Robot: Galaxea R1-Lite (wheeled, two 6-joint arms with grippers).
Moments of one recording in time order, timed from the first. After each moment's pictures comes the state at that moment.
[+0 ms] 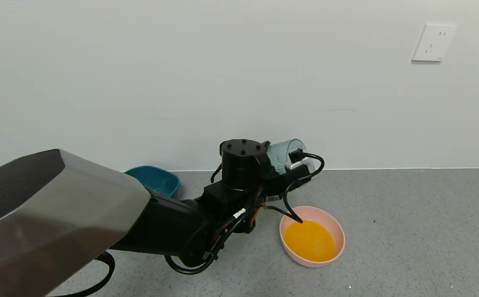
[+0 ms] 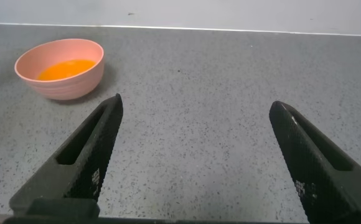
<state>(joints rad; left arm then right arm) -0.76 2.11 -1.18 -0.83 0.39 0.99 0.00 0.00 0.00 0.00 0.00 0.01</state>
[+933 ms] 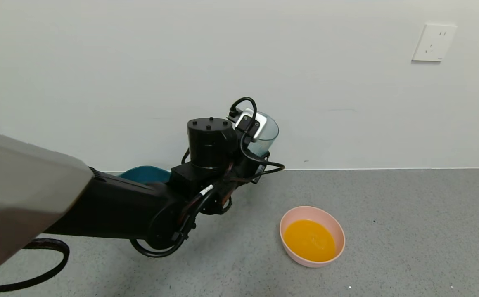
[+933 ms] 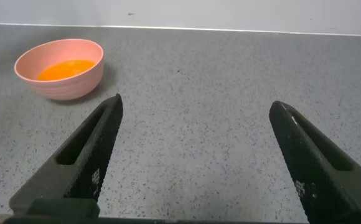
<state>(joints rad) -0.66 2.00 -1.16 -0.76 0.37 0.32 0.00 0.00 0.00 0.00 0.00 0.01</state>
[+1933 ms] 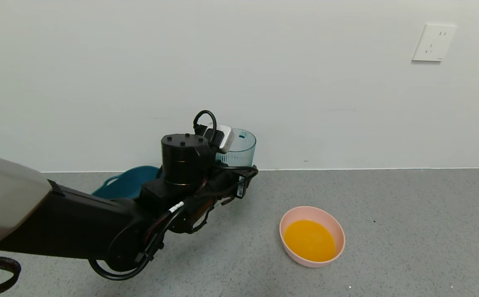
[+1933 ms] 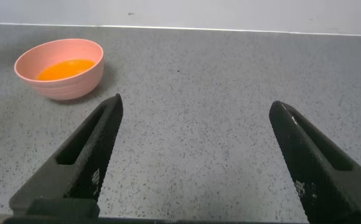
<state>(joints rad) -0.62 1.92 -0.95 -0.77 0.28 0.03 0.00 0.00 0.00 0.00 0.00 0.01</state>
